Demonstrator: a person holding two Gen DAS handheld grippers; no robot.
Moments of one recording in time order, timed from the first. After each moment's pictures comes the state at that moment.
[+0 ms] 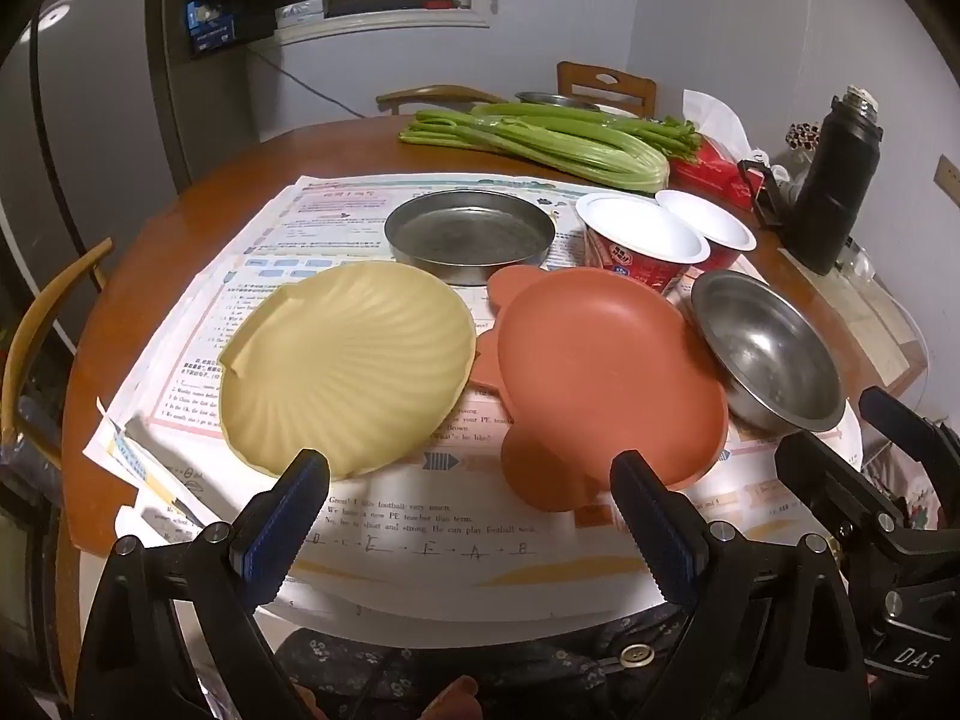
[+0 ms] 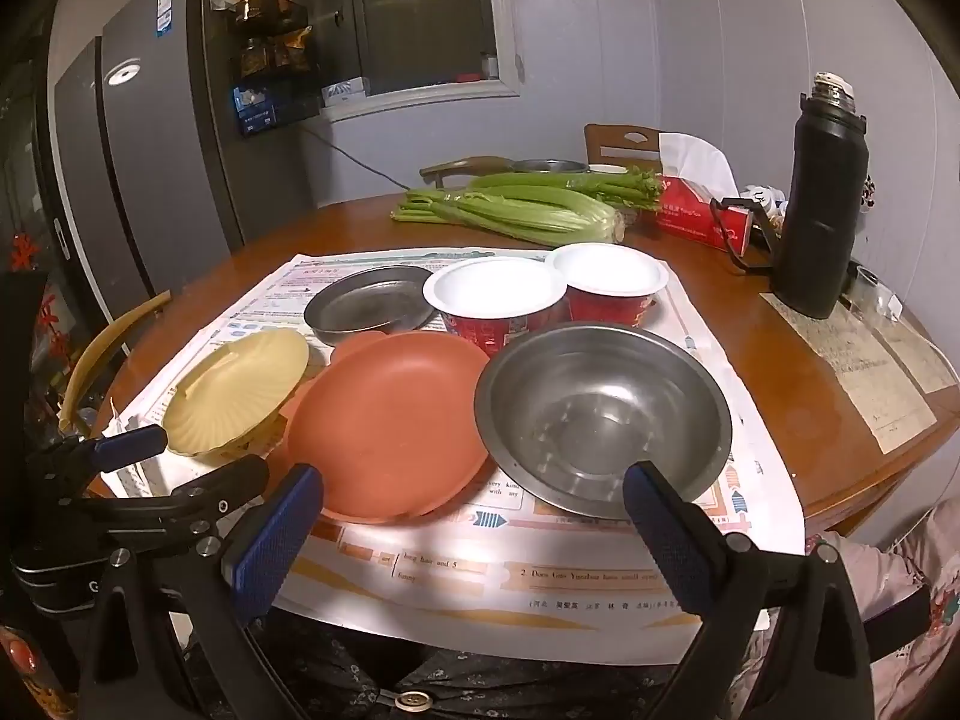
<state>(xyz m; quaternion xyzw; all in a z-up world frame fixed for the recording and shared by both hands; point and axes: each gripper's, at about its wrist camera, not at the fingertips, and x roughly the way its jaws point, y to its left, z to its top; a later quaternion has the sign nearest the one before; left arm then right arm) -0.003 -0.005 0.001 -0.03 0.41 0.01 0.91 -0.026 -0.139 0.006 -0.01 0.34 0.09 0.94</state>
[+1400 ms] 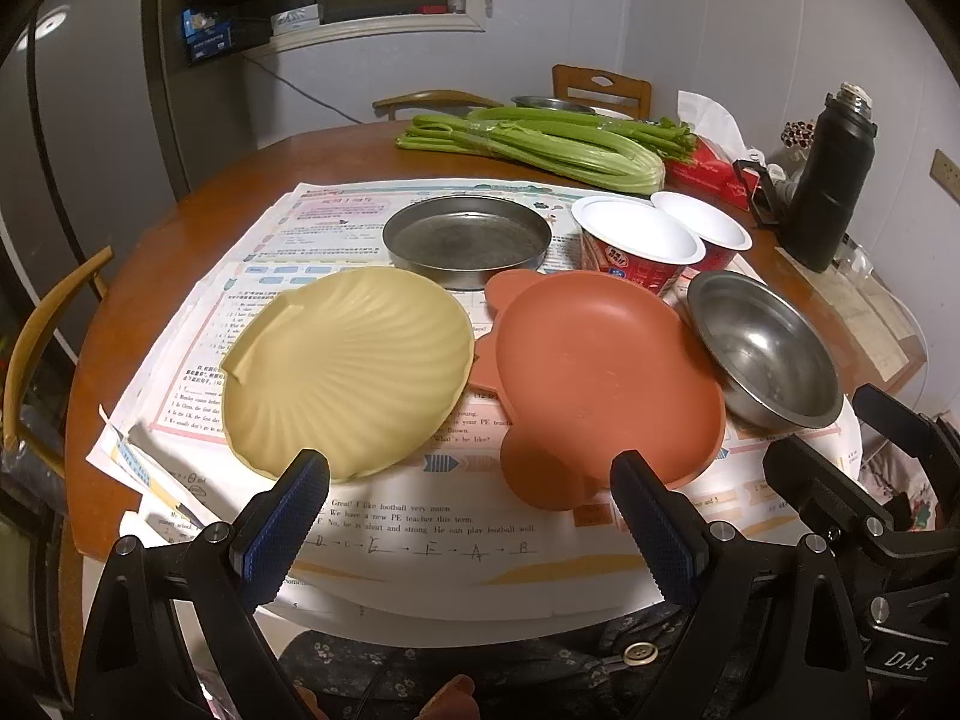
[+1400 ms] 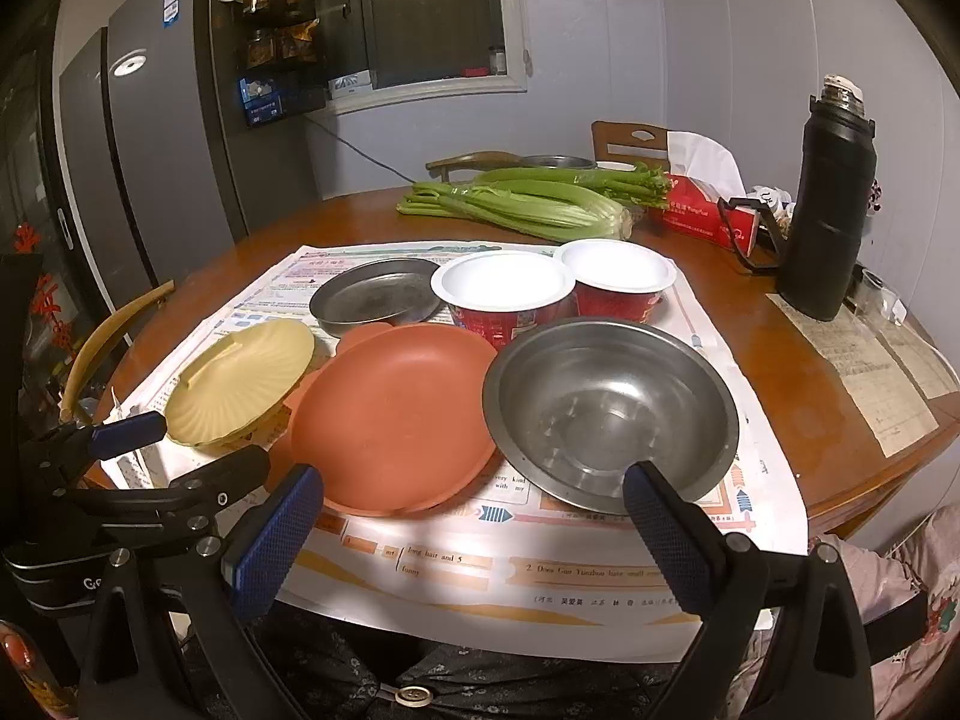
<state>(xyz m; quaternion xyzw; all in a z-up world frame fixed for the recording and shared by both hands) -0.005 -0.007 0.002 -0.02 0.40 0.01 0.92 -0.028 -0.135 0.005 -0.02 0.34 0.09 0.93</state>
